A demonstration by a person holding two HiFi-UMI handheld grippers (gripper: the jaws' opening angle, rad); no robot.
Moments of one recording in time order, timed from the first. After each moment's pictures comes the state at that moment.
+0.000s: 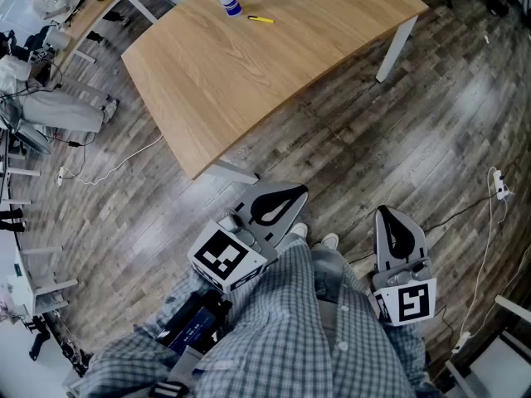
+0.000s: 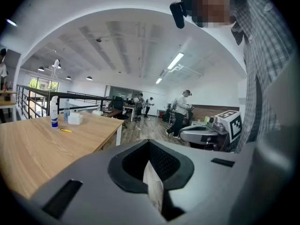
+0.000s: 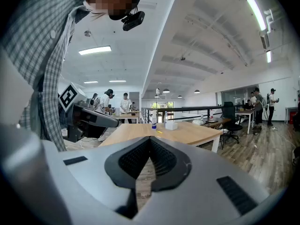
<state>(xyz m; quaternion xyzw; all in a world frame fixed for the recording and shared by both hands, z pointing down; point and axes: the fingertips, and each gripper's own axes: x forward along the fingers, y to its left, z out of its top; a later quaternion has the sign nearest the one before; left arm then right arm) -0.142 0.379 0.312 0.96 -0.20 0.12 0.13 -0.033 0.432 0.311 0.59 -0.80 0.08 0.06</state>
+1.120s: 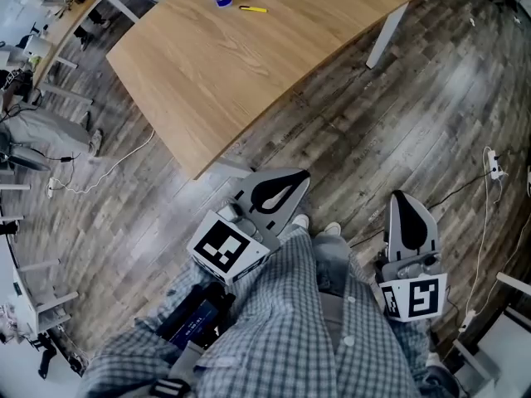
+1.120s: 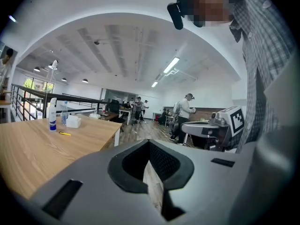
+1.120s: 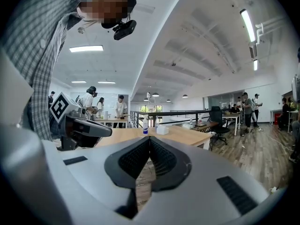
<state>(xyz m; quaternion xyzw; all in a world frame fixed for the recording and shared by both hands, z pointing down) -0.169 0.358 0.314 0.97 -0.18 0.10 0.11 -0.047 0.425 0.301 0.64 -0.76 0.06 0.06</state>
